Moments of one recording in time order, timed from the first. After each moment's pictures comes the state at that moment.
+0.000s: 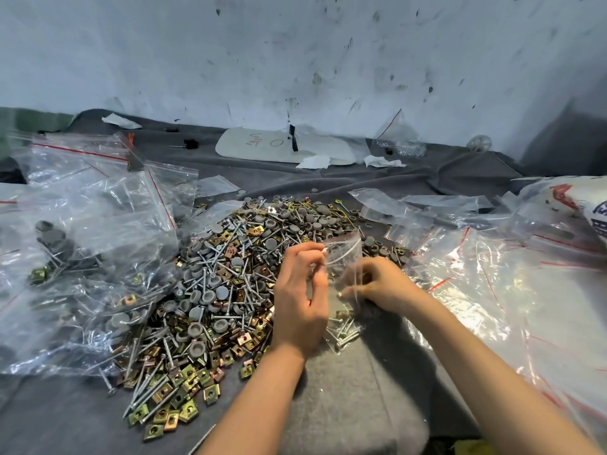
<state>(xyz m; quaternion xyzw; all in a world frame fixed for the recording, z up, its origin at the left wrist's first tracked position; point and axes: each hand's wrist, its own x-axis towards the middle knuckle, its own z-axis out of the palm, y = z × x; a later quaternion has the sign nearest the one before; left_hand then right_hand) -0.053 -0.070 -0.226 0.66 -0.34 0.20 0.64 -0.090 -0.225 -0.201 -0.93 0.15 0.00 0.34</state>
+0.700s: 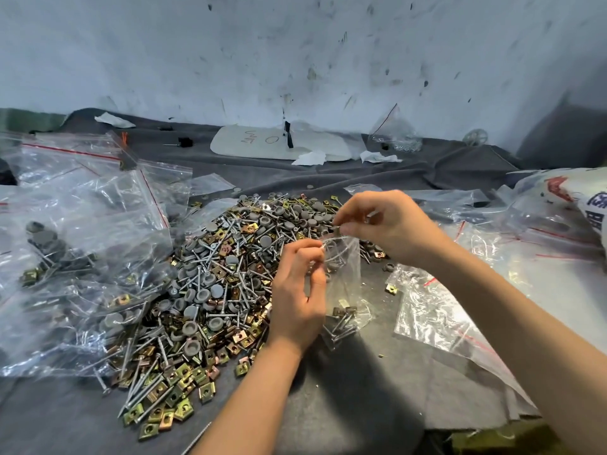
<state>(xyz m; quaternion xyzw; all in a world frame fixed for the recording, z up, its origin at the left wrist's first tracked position) -0.050 -0.069 -0.228 0.66 -0.37 0.19 0.63 -0.098 -0.207 -0.109 -0.93 -0.02 -0.19 0.32</state>
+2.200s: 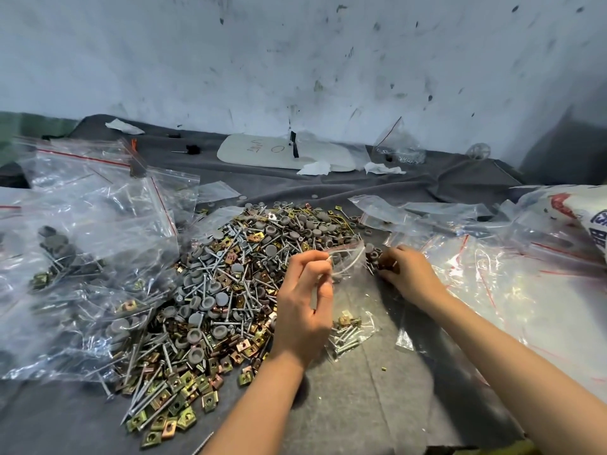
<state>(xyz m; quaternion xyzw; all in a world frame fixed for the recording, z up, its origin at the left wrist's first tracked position) -0.050 -0.073 -0.231 0.64 -0.38 0.18 0.65 -0.088 -0.284 -0.211 -0.96 0.19 -0.13 0.15</state>
